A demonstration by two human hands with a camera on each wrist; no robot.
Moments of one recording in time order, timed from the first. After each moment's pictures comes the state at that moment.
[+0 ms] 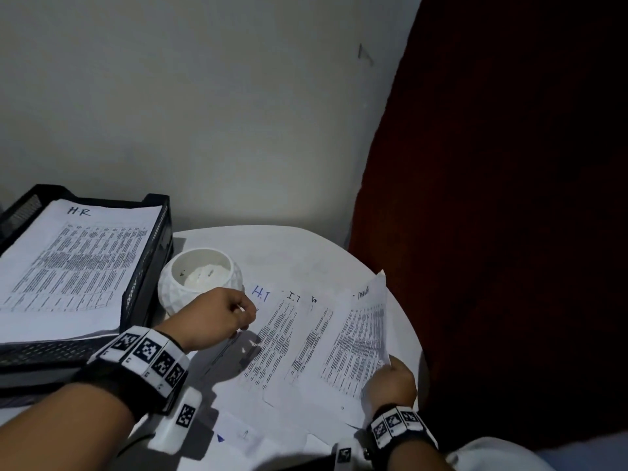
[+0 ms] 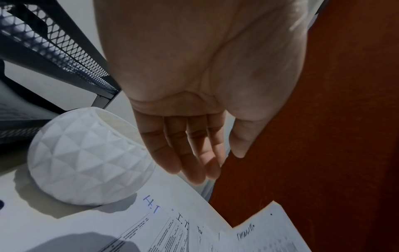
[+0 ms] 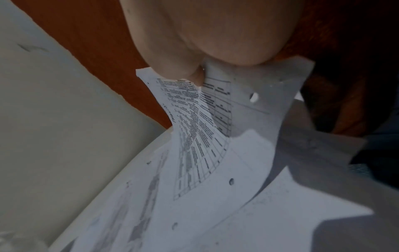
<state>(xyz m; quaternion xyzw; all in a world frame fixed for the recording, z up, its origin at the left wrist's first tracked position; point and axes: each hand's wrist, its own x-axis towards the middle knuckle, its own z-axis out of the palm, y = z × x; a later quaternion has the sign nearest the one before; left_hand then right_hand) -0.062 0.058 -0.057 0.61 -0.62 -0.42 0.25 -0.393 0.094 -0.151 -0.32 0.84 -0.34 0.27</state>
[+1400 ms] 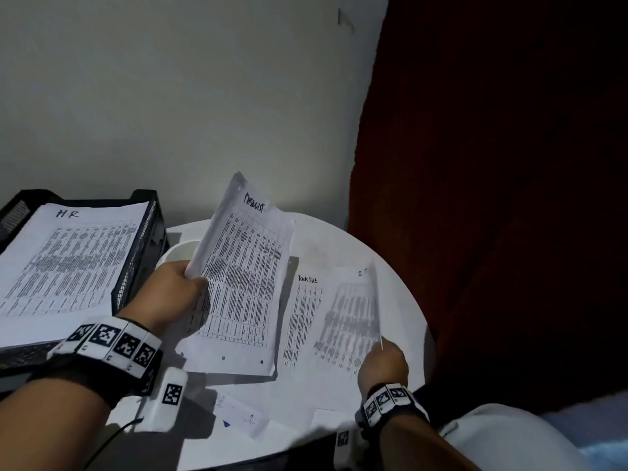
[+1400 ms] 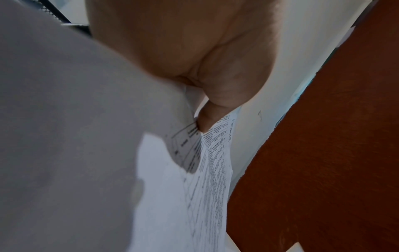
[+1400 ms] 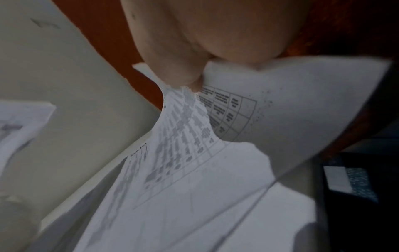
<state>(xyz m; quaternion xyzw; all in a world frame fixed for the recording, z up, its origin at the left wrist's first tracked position) -0.038 0.055 -0.040 0.72 -0.54 -0.32 0.30 -0.389 0.087 -0.188 -0.35 0.86 -0.29 0.24</state>
